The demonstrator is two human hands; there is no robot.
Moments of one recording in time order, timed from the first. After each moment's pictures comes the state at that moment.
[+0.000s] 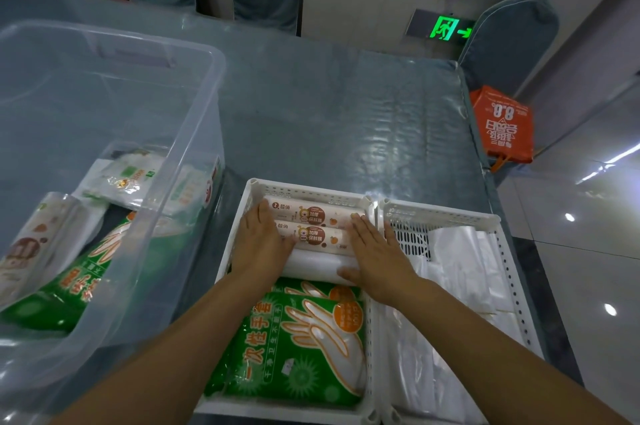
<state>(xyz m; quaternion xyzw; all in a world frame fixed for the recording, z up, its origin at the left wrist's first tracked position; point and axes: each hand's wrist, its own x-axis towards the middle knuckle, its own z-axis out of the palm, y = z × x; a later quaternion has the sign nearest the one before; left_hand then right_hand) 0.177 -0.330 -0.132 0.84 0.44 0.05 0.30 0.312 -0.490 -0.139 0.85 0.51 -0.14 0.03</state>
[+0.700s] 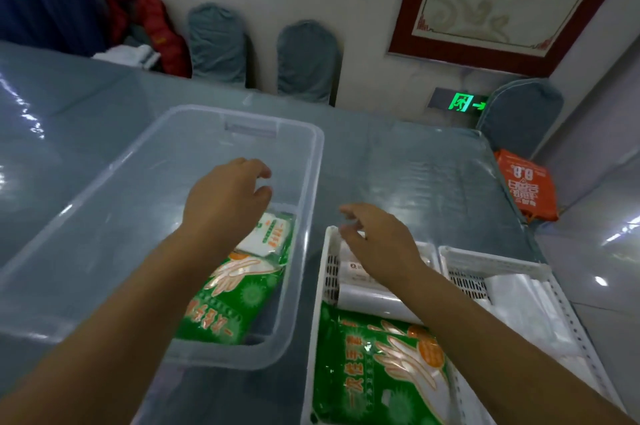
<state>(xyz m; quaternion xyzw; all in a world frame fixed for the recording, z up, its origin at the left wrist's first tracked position) 0.034 -0.191 0.058 0.90 0.36 0.21 0.16 0.186 -0.357 0.006 0.83 0.48 -0.06 -0.29</state>
